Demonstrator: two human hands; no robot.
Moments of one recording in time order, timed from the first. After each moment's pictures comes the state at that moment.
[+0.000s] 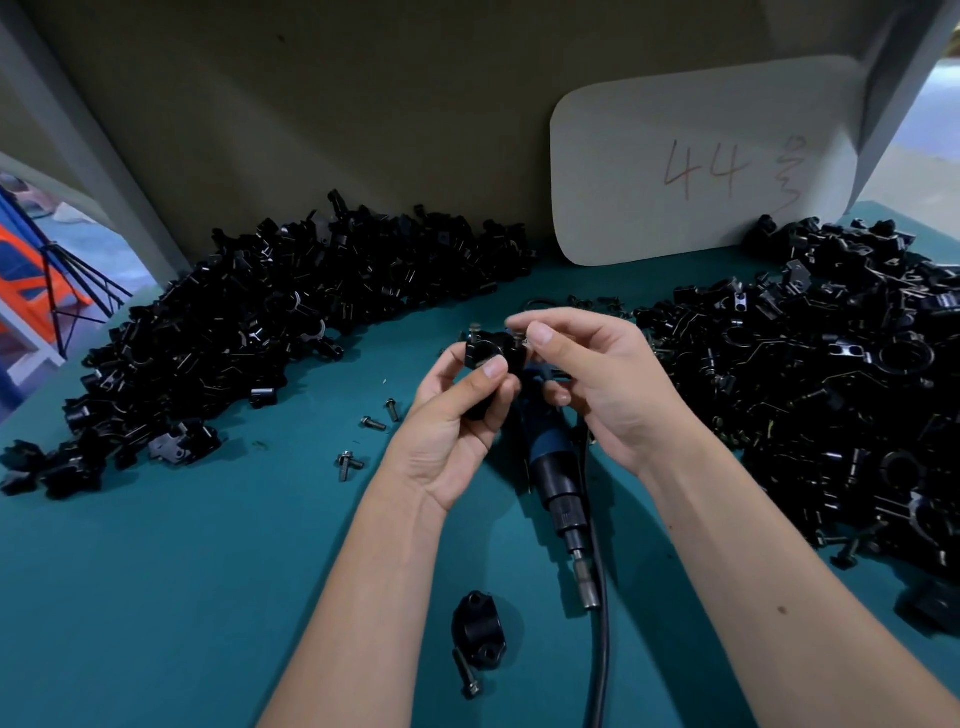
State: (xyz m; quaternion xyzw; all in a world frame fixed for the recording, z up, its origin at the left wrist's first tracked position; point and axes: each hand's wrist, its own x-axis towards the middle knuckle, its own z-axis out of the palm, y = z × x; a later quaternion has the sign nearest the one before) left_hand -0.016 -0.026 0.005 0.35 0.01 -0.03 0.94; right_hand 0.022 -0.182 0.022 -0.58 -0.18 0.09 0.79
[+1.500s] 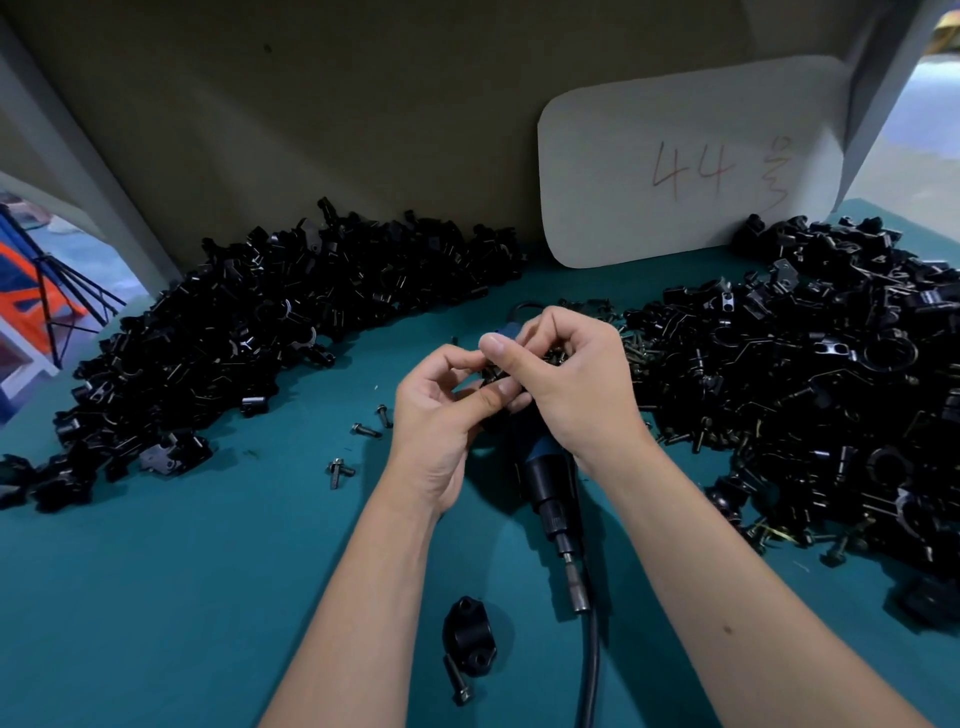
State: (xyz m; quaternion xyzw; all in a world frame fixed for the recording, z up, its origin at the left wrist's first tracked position) left_hand -0.016 -0.038 0.005 0.53 -0.03 0.11 0.84; right_hand 0.019 -0.162 0.019 -0.67 -0.16 -0.10 0.72
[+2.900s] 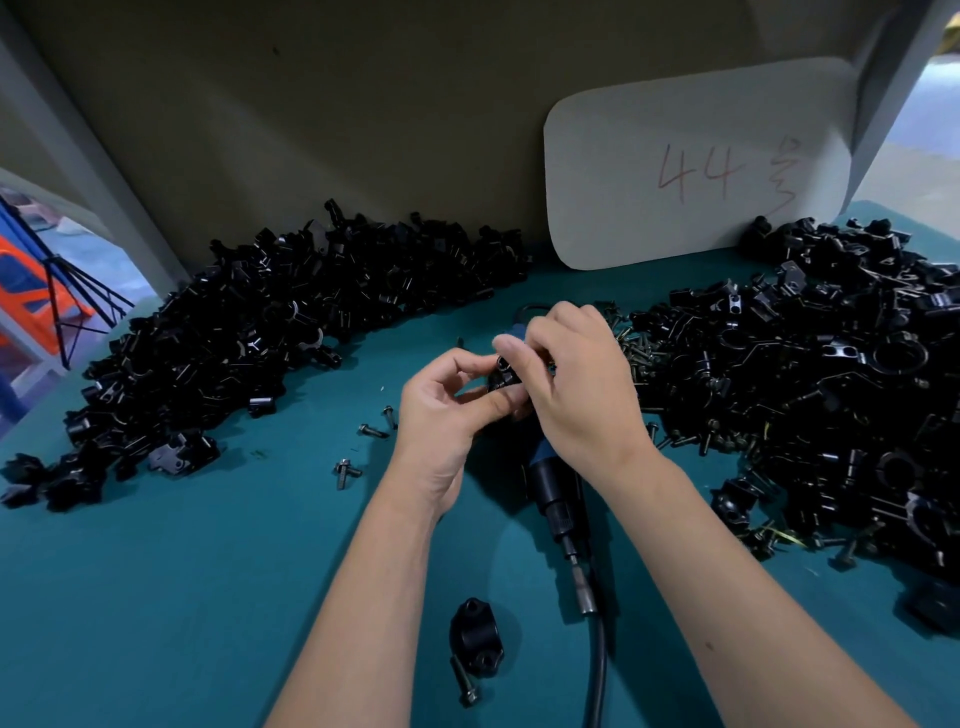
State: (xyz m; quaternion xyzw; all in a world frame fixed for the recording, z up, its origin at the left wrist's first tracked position) left_hand -0.015 -0.030 0.002 0.57 -0.03 0.10 0.81; right_hand 0.023 -0.165 0.015 -0.85 -0.24 -0.27 0.40
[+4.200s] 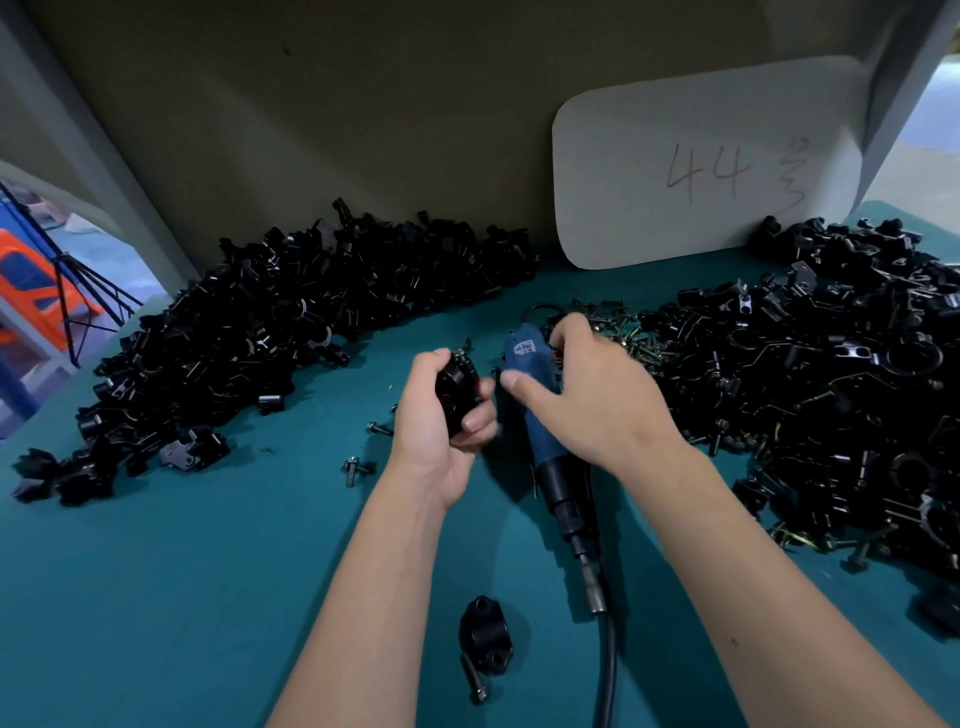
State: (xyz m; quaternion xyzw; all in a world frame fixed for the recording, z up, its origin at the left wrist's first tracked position) left_hand -0.007 -0.022 0.008 0.44 0.13 0.02 0.89; right_hand 0.020 -0.173 0.023 -0.94 -0.12 -0.09 0.29
